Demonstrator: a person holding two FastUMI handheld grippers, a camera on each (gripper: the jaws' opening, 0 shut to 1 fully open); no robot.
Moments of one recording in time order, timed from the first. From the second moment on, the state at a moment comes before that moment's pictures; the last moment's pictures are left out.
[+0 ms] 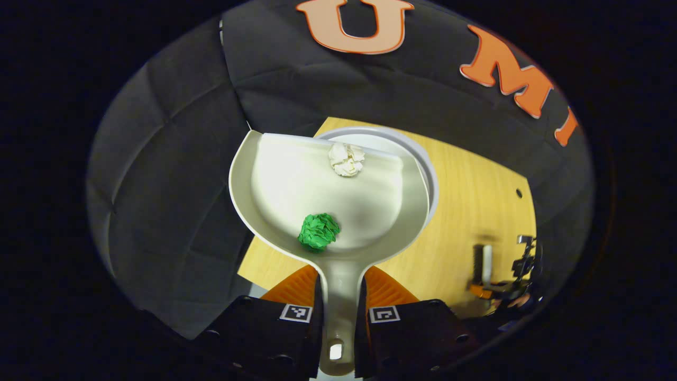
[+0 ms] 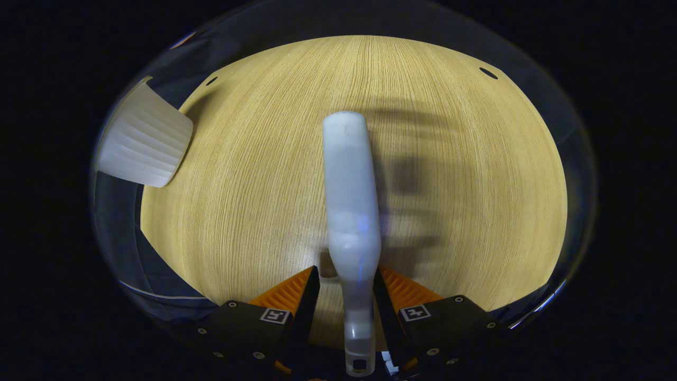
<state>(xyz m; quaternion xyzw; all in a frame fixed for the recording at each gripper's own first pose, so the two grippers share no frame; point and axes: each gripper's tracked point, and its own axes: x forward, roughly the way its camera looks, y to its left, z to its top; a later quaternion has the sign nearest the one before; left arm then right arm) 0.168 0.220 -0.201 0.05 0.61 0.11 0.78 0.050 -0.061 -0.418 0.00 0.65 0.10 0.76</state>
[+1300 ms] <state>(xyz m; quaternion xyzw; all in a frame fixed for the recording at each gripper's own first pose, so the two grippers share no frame) 0.198 0.312 -0.168 0.65 0.54 0.02 0.54 0.067 -0.074 -0.411 0.03 0.65 0.10 0.75</state>
